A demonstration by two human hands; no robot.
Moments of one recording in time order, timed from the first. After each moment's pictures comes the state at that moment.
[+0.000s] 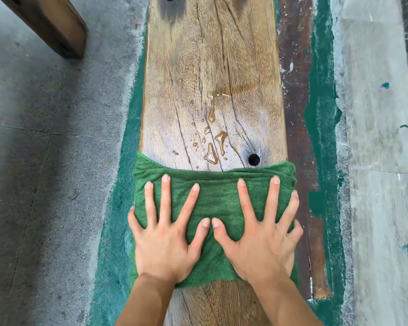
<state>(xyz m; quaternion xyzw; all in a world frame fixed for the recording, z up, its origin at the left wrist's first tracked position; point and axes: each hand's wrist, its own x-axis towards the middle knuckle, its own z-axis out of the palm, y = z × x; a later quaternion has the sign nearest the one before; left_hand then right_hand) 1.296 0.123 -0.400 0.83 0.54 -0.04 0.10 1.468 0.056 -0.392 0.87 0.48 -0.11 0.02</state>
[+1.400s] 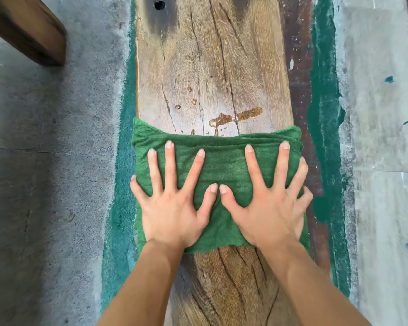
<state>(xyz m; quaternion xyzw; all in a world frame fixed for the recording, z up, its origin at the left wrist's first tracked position) 1.351 0.255 -0.402 0.84 0.53 -0.03 0.12 1.514 0.179 -0.389 0.88 0.46 -0.10 0.02</state>
